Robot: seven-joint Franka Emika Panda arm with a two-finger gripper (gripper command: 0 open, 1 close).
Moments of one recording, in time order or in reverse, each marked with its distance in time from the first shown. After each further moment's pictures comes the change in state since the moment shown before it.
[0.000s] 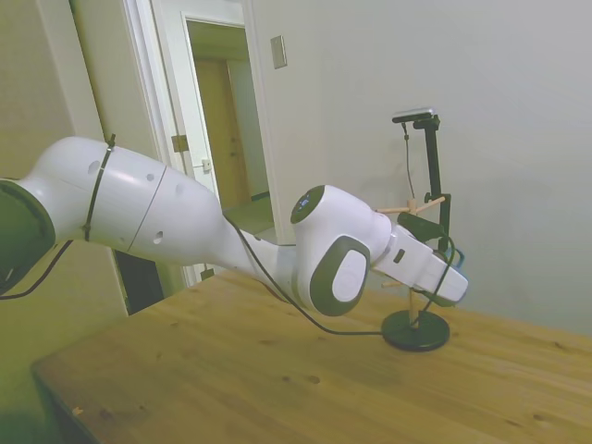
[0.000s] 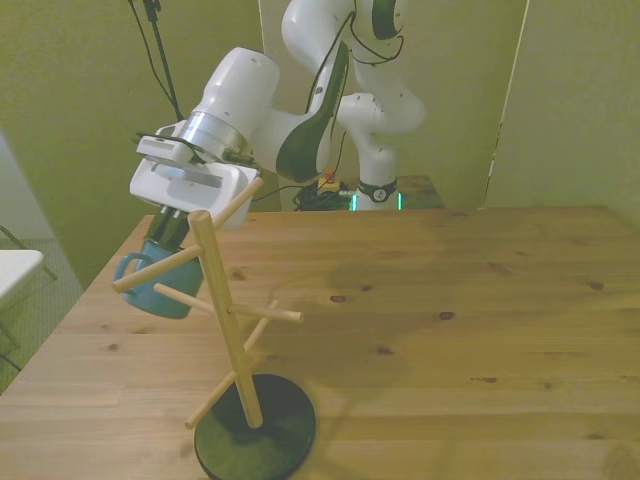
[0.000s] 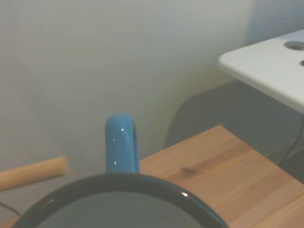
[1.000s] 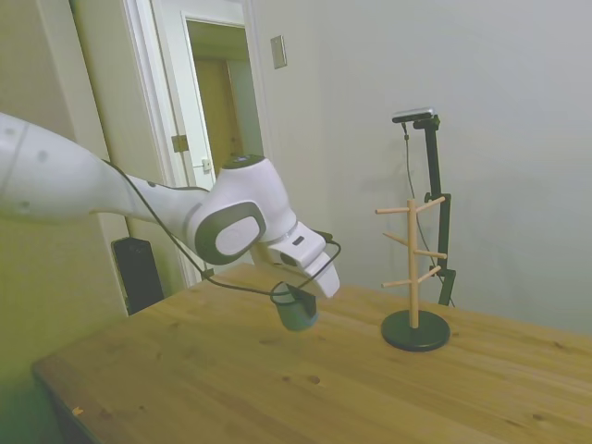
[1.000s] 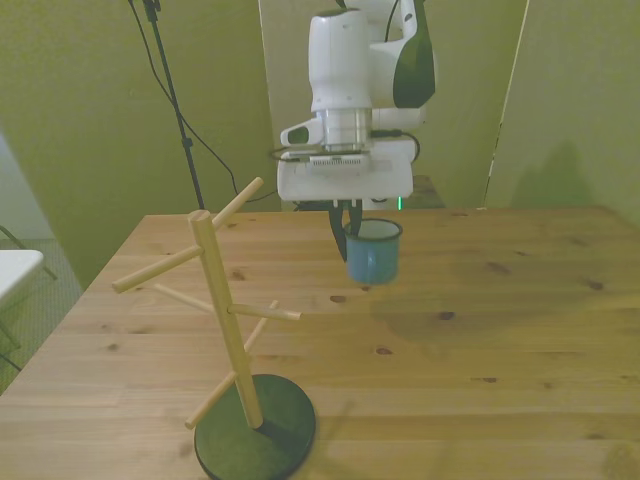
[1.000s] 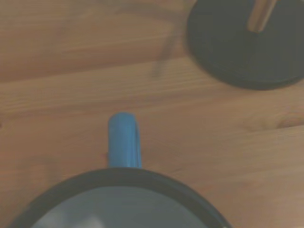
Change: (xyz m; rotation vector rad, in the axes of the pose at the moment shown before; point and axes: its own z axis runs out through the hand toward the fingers) arm -0.184 -0.036 -0.099 -0.242 -0.635 -0.371
